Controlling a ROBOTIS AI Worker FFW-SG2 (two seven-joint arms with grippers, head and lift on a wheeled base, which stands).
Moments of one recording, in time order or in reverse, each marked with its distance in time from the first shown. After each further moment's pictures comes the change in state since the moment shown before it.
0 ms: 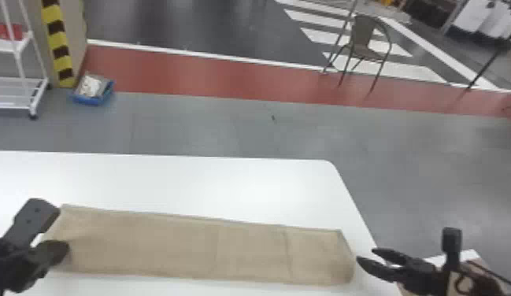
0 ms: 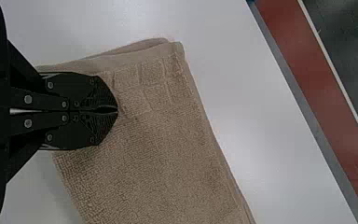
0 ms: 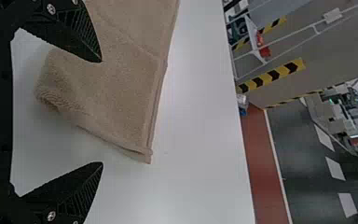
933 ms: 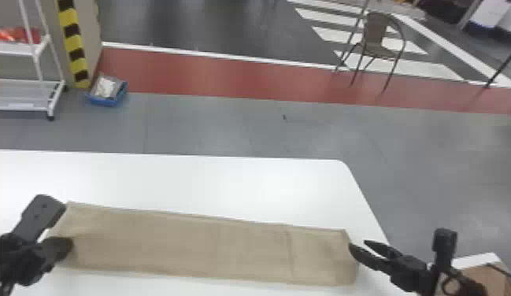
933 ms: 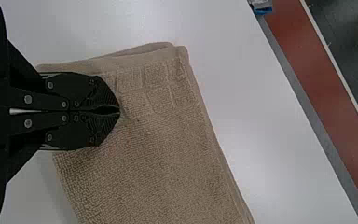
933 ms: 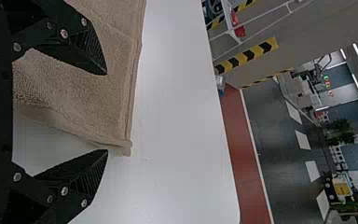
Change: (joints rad) left arm -0.008 0.011 0.034 0.021 -0.017 0.022 0.016; right arm -0.009 0.131 0.014 -0.071 -0.014 -0.026 -0.174
